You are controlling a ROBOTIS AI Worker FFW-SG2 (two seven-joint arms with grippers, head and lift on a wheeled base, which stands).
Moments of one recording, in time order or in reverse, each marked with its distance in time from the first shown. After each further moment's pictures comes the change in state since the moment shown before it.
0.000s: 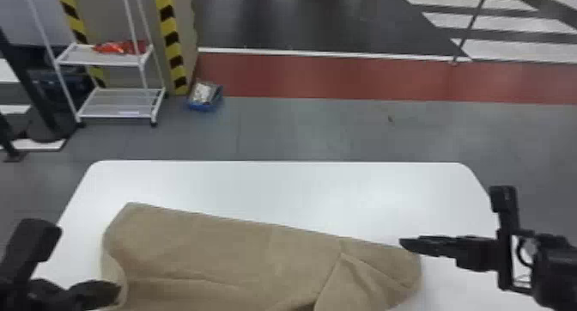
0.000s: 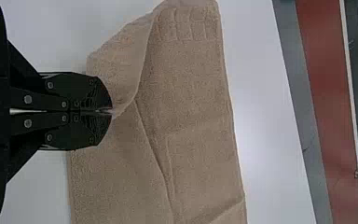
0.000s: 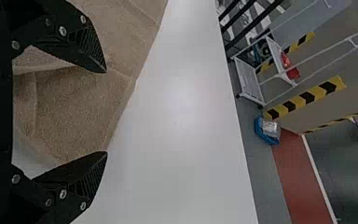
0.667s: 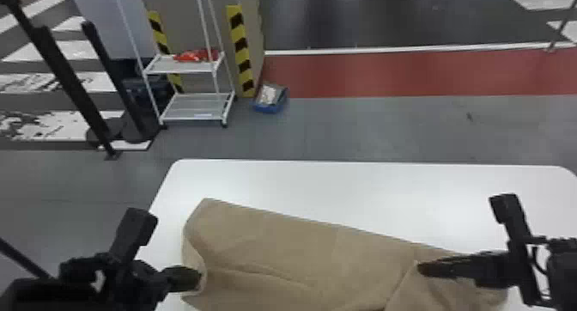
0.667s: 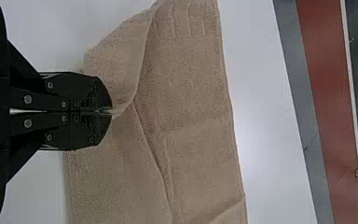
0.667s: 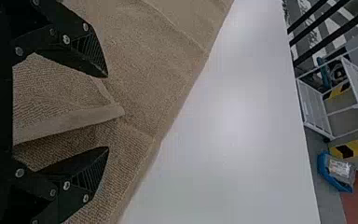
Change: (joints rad) left arm -0.007 -0.001 -0.010 0.009 0.000 0.000 0.007; right arm -0.088 0.064 0.251 0.130 0.079 0.032 -0.073
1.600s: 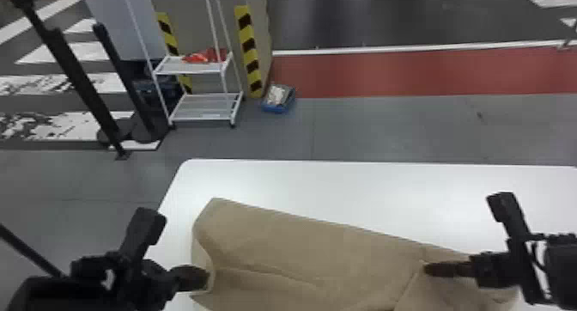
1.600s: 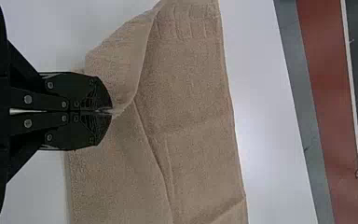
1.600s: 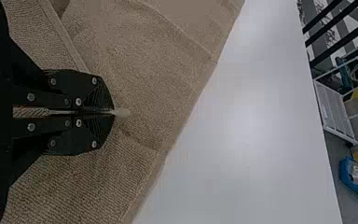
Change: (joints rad) left arm 0.003 0.000 0.003 -0.002 0.001 0.000 0.000; right arm -0.038 0.008 0.039 0.032 0.014 0.057 0.012
